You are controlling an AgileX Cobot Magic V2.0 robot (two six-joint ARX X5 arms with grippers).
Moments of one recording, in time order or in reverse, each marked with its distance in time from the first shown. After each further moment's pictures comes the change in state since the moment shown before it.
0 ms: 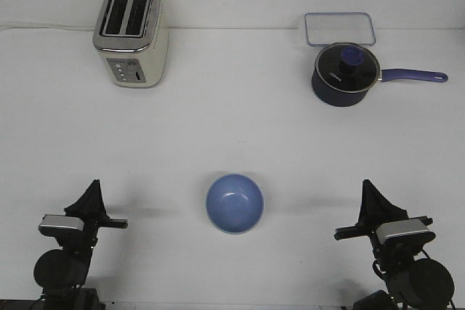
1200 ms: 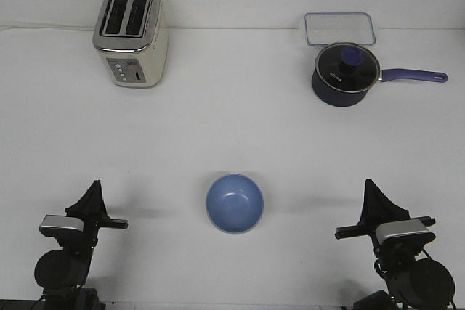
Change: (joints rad) left arm 0.000 -0.002 -0.007 0.012 0.000 -0.007; right arm -0.013 0.000 0.000 0.005 0.020 -0.061
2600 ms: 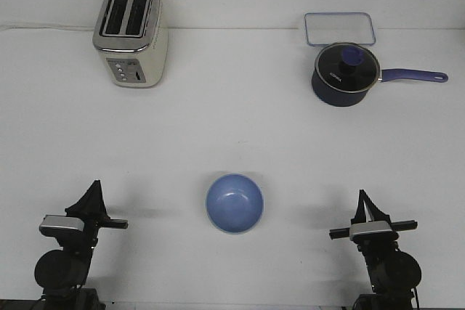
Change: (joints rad) left arm 0.000 0.001 0.000 0.000 0.000 0.000; right arm -0.367 -0.166 -0.453 0.204 -0.280 -0.280
